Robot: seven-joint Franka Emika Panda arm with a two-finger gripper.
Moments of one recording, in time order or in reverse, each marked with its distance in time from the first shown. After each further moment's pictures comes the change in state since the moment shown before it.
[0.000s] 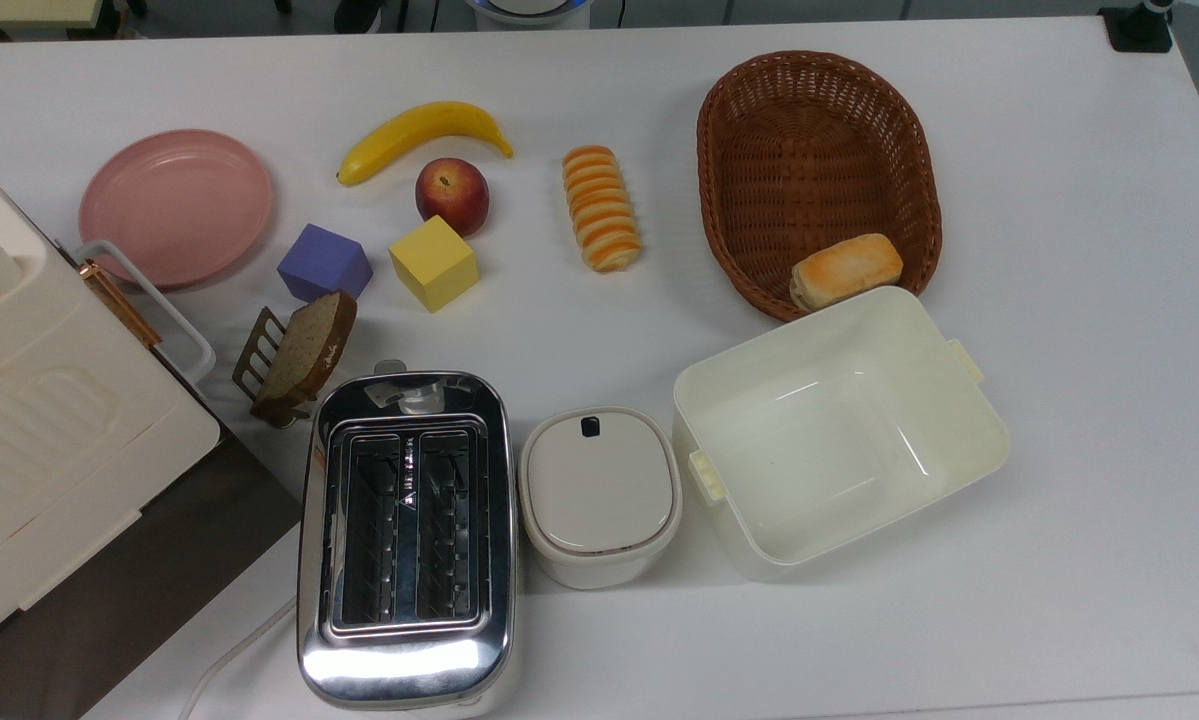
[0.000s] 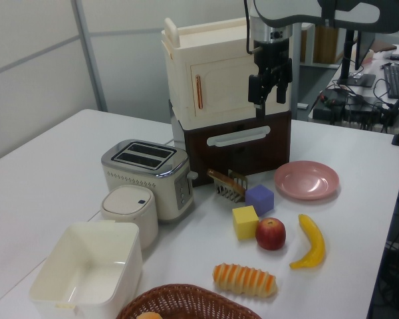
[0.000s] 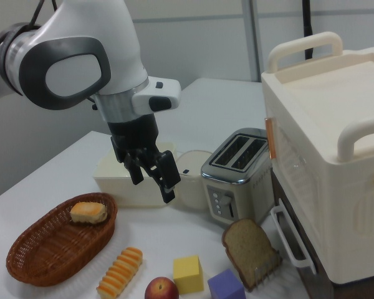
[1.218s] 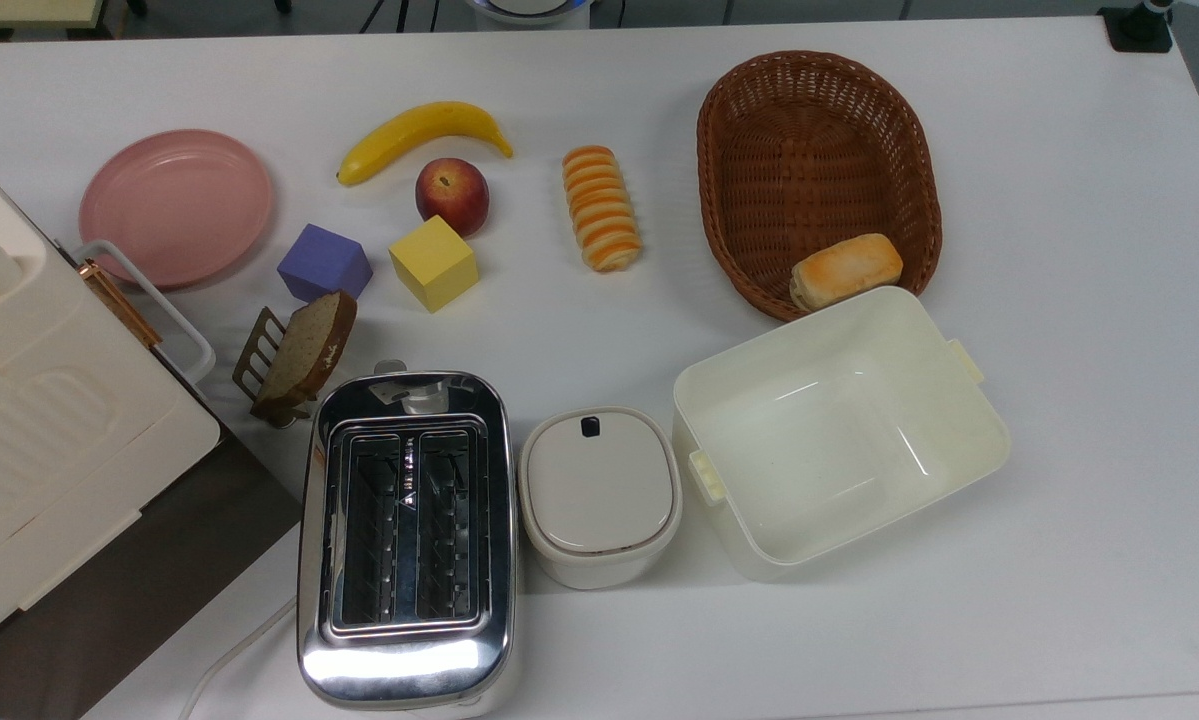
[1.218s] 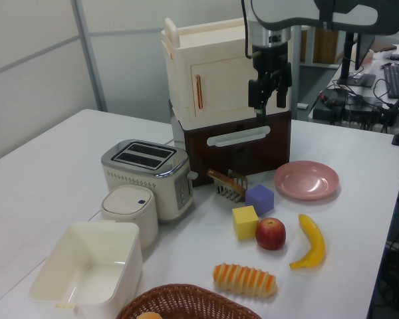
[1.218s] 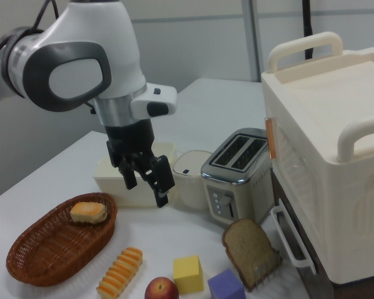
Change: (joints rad) arm 0.002 0.004 0.020 -0.016 0.002 -0.027 0.000
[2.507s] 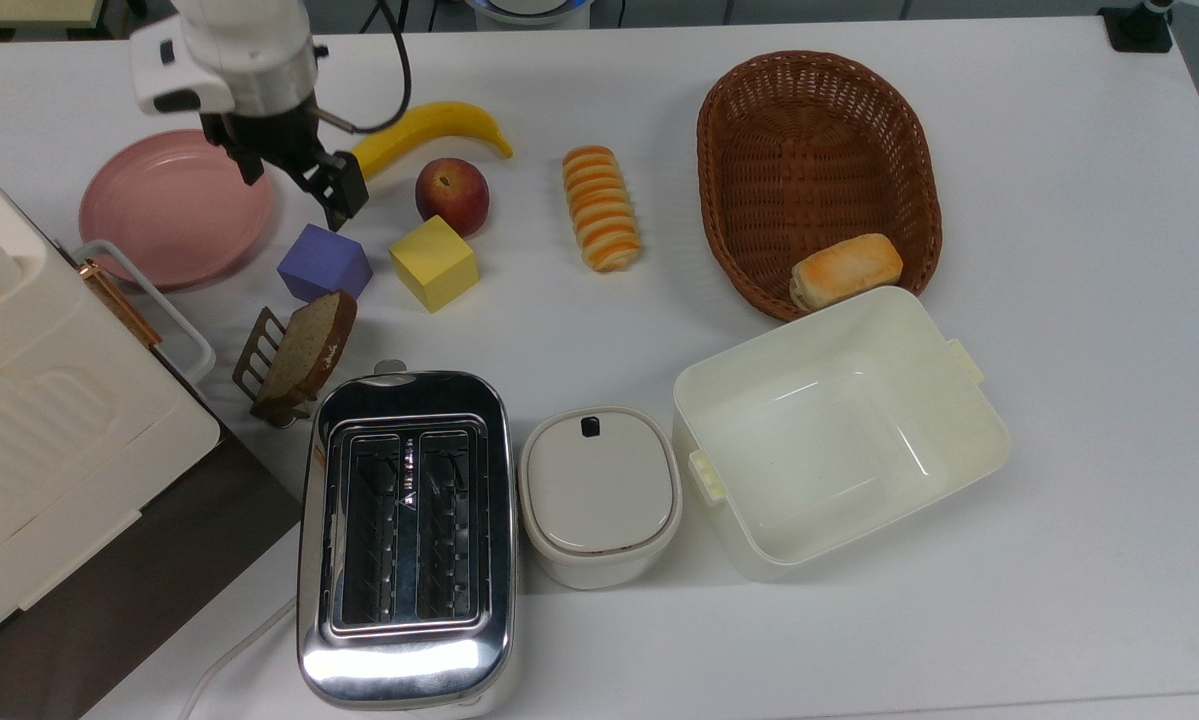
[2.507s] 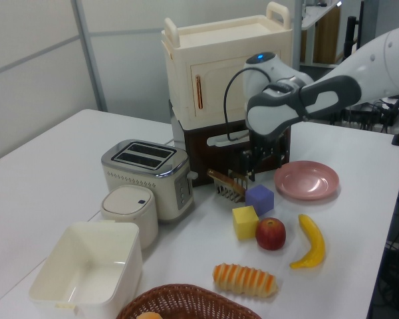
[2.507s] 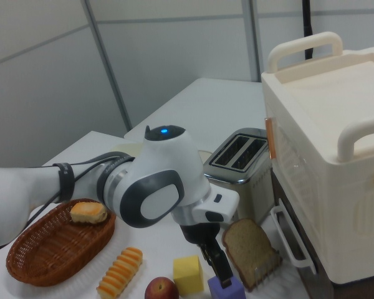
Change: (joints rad) arm -0.222 0.143 0.147 -0.414 -0.130 0.656 0.389
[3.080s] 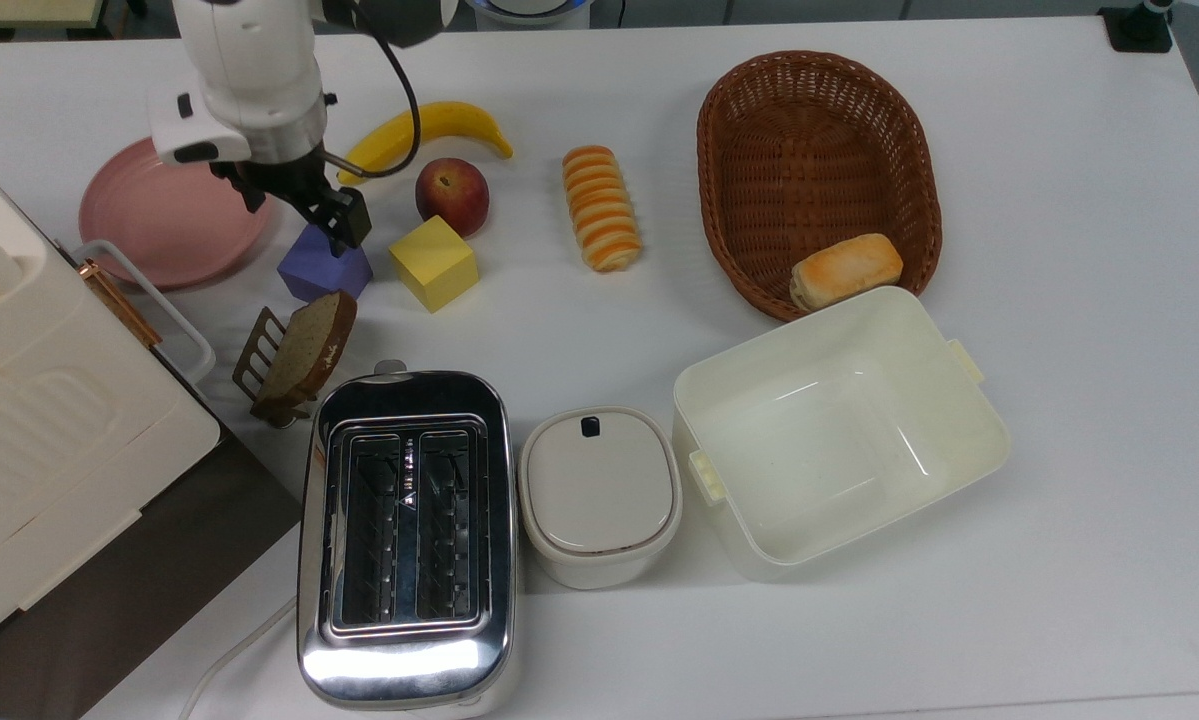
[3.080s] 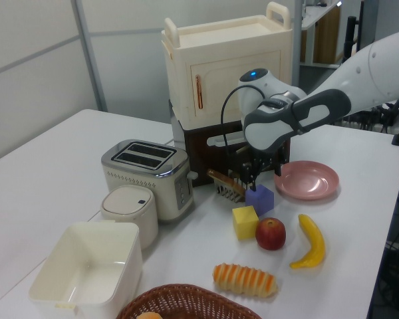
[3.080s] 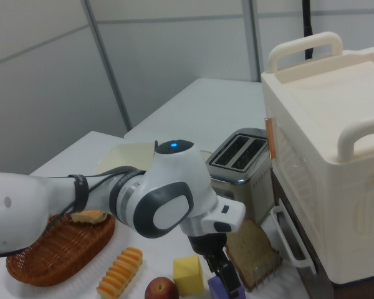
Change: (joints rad) arm 0.001 0.073 0.000 0.000 -0.051 0.044 0.000
